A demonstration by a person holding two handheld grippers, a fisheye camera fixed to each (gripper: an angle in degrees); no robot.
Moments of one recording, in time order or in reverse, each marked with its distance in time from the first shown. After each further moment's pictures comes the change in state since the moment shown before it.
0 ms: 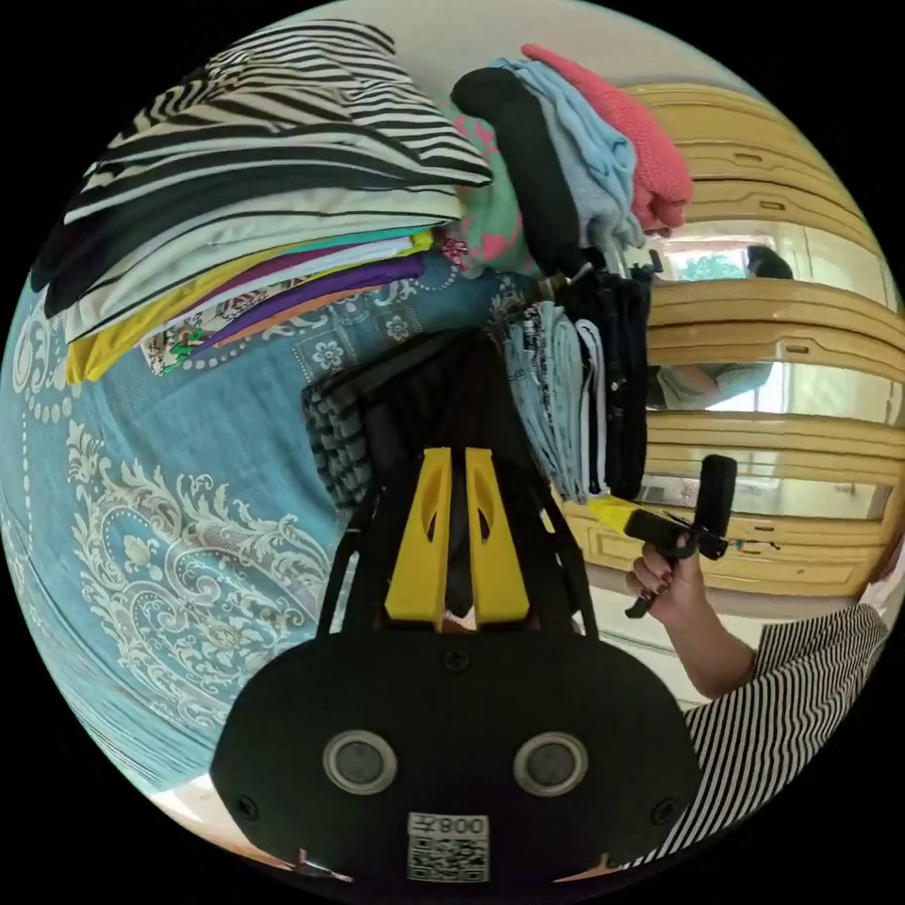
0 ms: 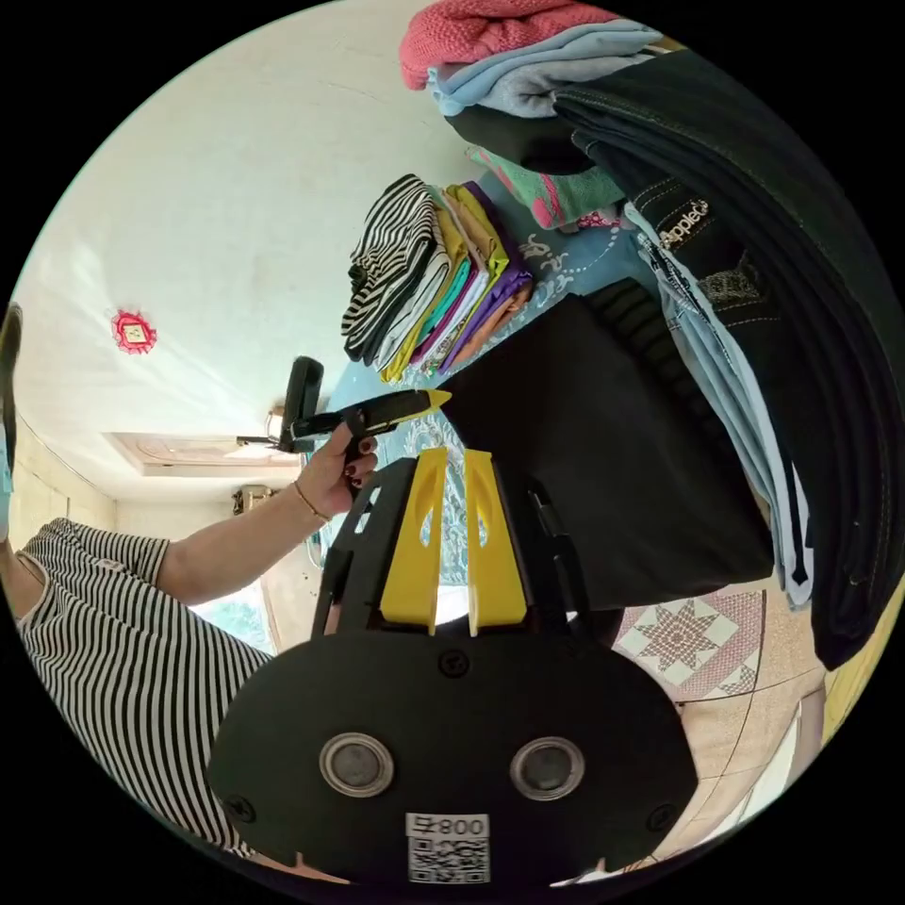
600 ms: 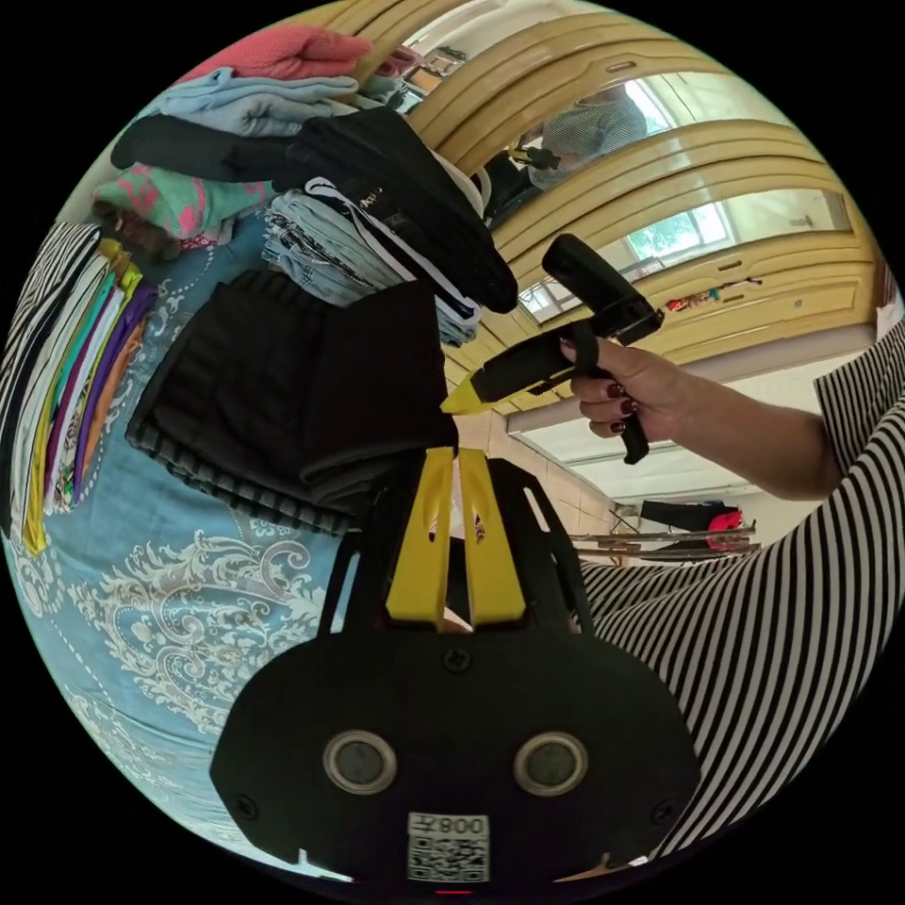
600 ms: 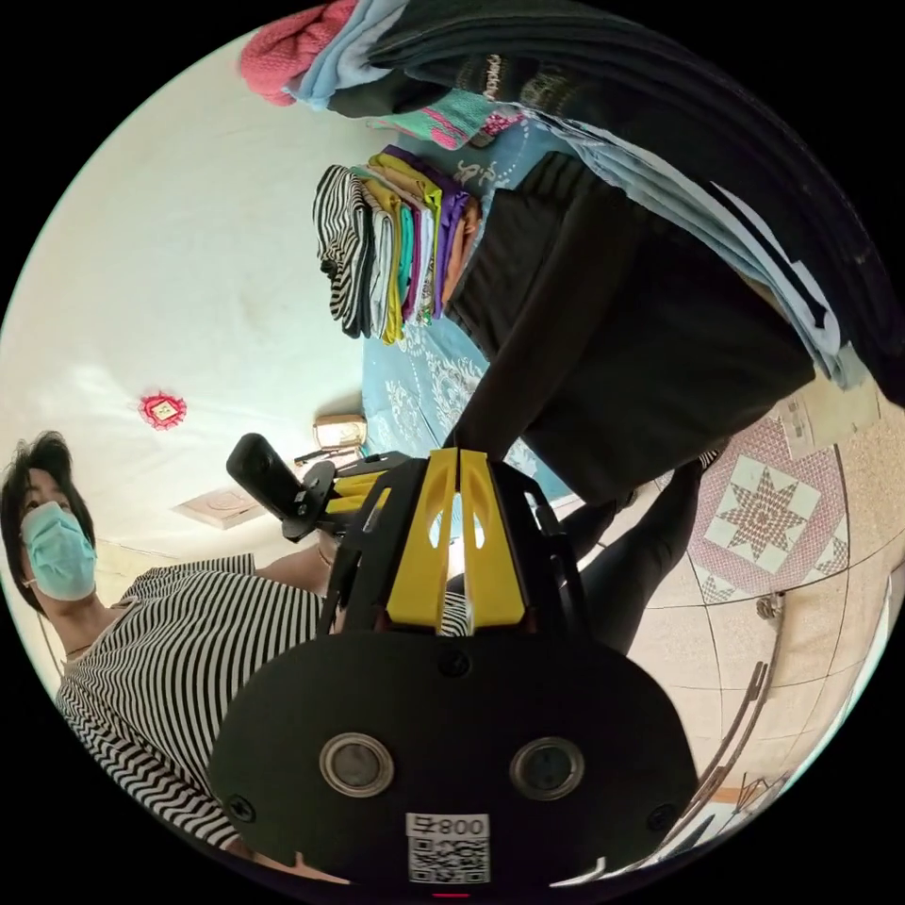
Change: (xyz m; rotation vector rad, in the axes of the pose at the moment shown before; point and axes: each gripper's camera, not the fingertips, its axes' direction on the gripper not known) left arm 0.099 0.072 0.101 -0.277 0.031 0.455; right arm 0.057 0.060 0.008 -0.145 -0.167 0.324
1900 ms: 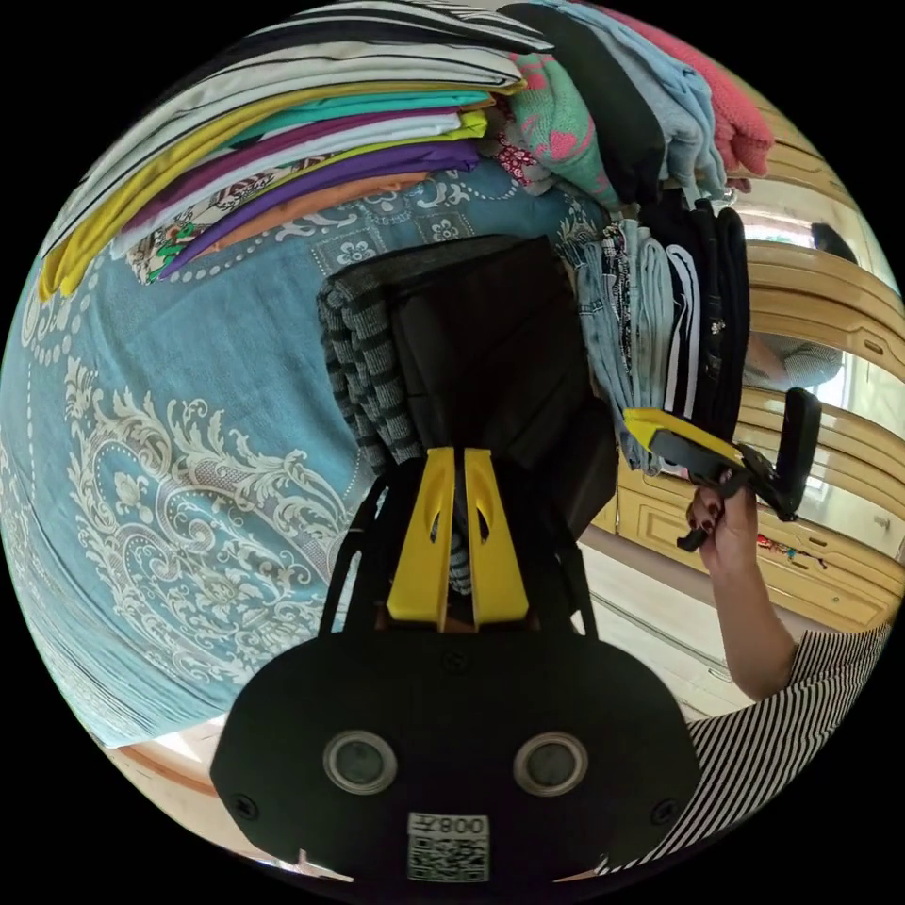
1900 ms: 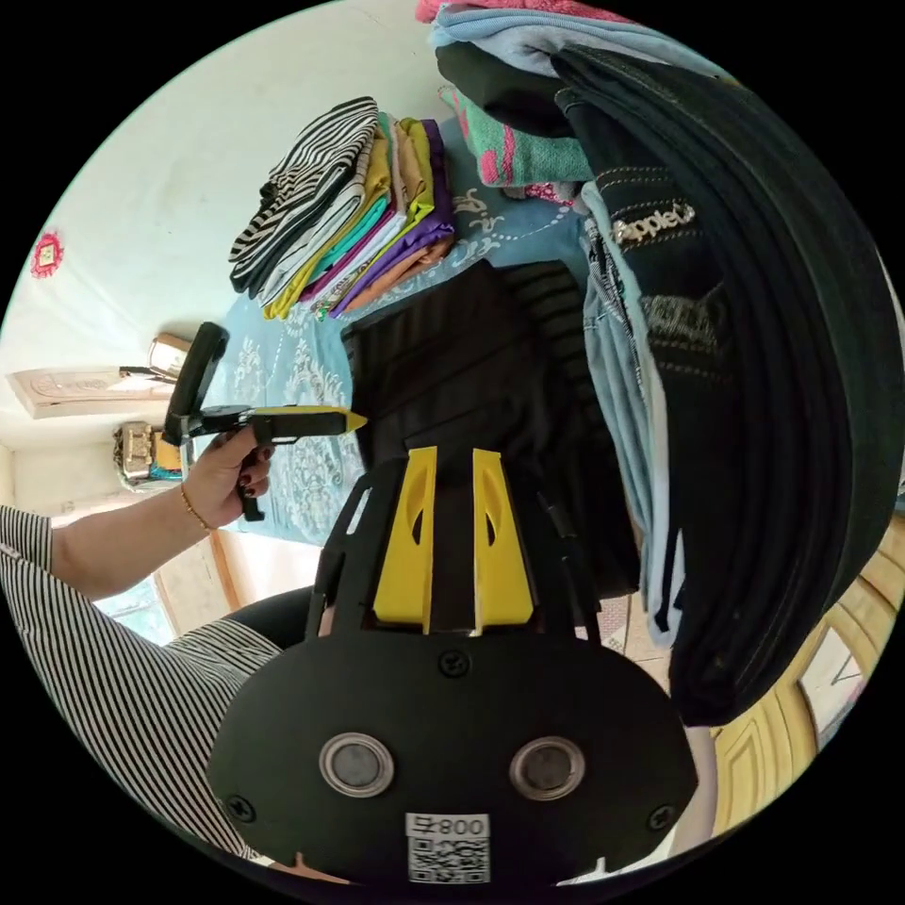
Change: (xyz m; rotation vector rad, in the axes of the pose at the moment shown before) left arm -0.083 -0.055 0.093 0.103 -0.124 -0.624; right arm -0.087 -0.070 0.102 0.055 0.682 -0.401
